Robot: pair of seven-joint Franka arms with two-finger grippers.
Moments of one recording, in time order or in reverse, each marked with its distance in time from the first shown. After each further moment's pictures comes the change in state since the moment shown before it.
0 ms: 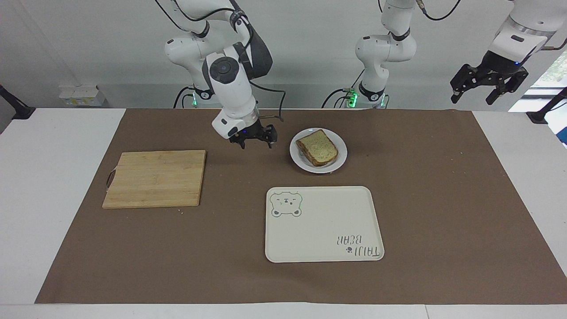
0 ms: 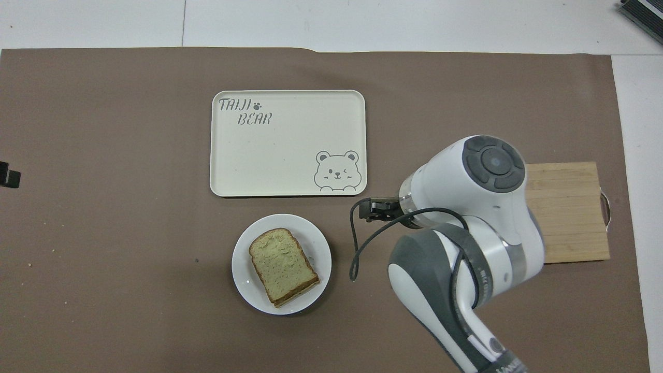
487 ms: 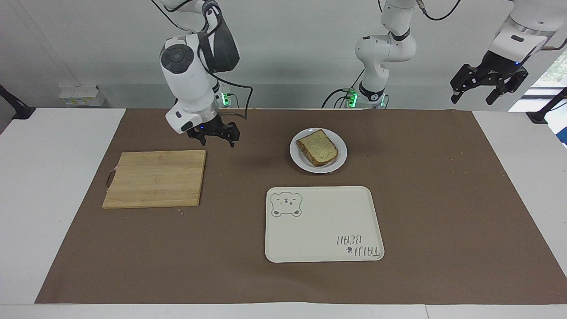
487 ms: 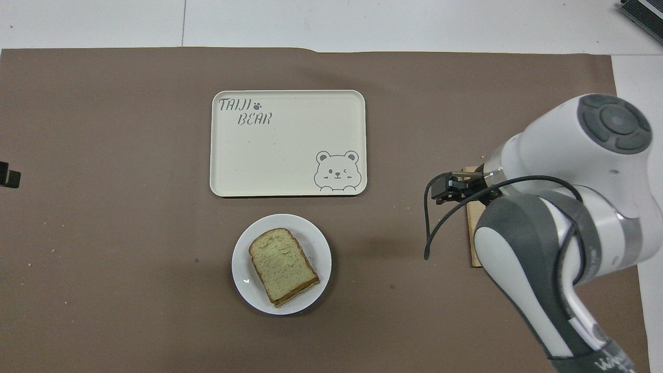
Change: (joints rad) left arm 0.000 0.000 0.000 0.000 0.000 0.000 0.000; right arm -0.170 -0.056 -0.002 0.054 -0.060 -0.116 -0.058
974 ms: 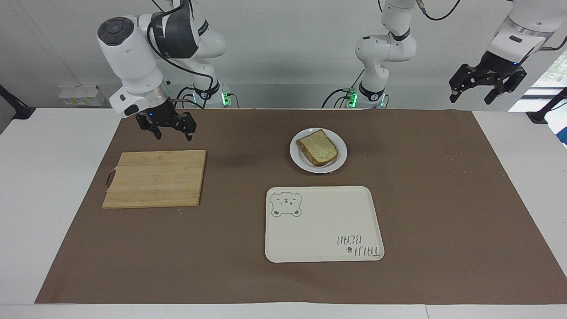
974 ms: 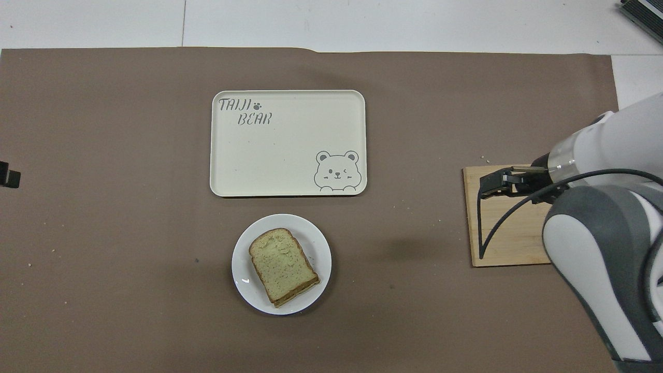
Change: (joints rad) left arm 0.000 0.000 -0.011 0.000 0.000 -0.042 -0.002; right arm -0.154 -0.058 -0.006 0.050 -0.084 -0.025 -0.156
